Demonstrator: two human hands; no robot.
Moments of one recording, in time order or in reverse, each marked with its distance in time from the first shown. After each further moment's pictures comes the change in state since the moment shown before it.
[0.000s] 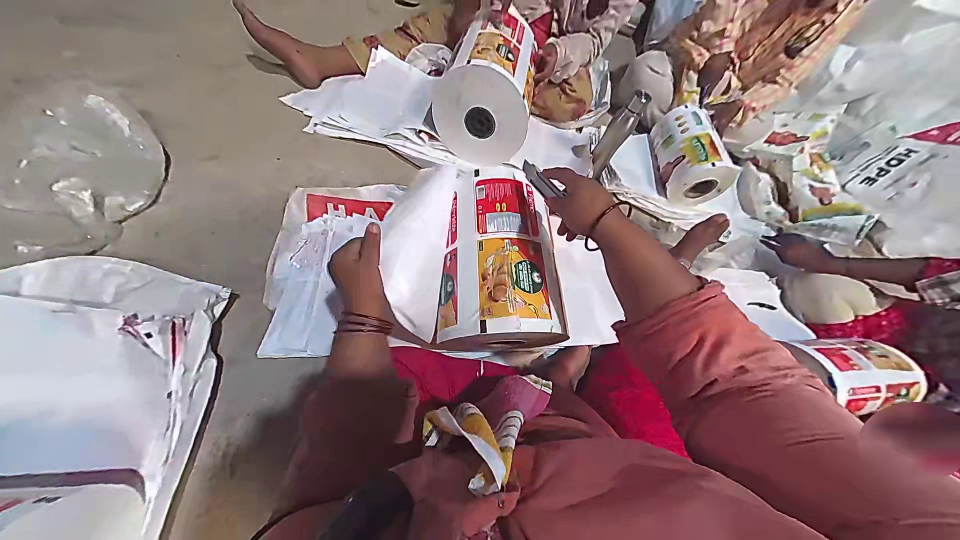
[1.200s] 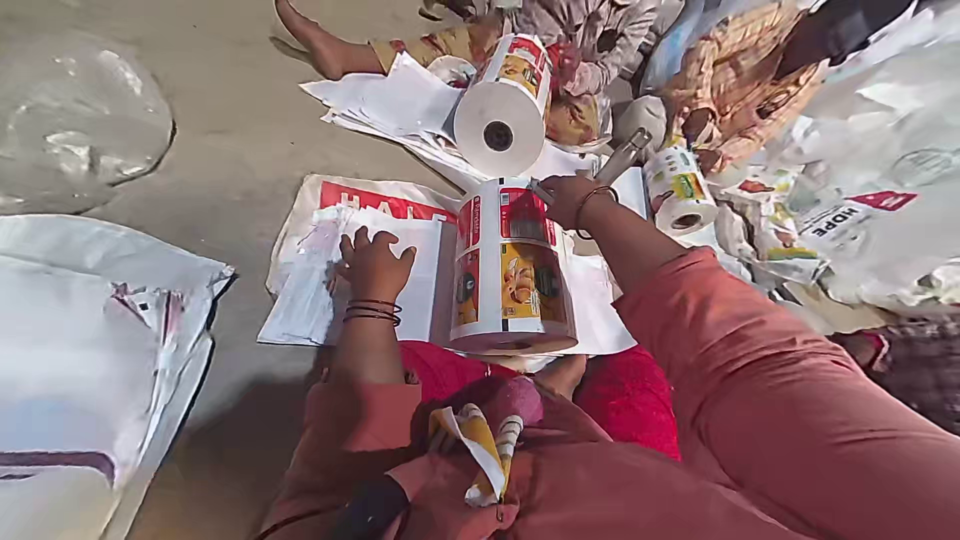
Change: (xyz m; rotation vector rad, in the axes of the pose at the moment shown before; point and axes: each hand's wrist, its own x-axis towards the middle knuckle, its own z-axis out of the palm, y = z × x) left_hand 0.018 -0.016 -0.012 0.481 -0.310 -0.108; right_hand 0.020 -0.059 0.007 -0.657 -0.067 -0.169
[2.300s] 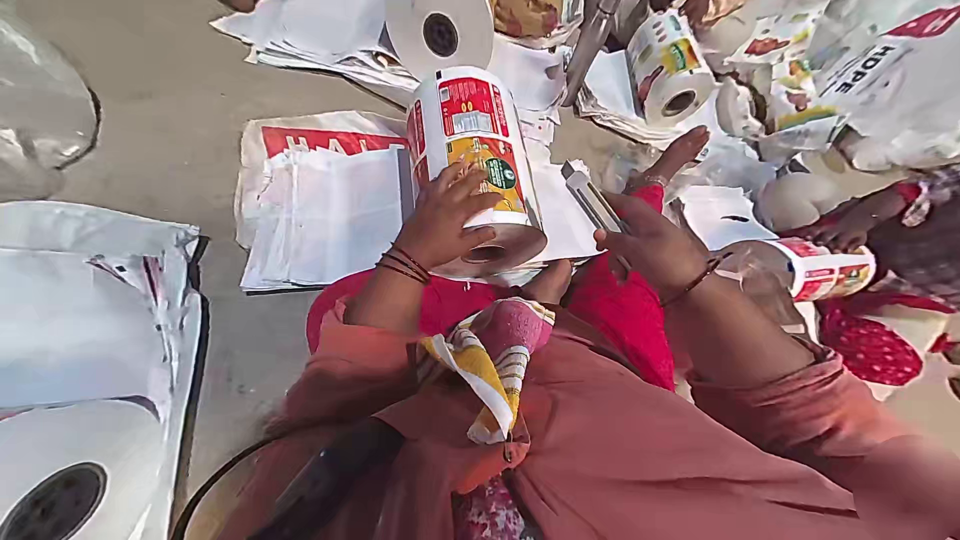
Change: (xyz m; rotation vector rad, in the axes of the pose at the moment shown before) left_hand -0.106 0.072 0.048 0.030 -0.268 1.093; right_hand -0.276 0.068 0.131 1.141 0.149 0.160
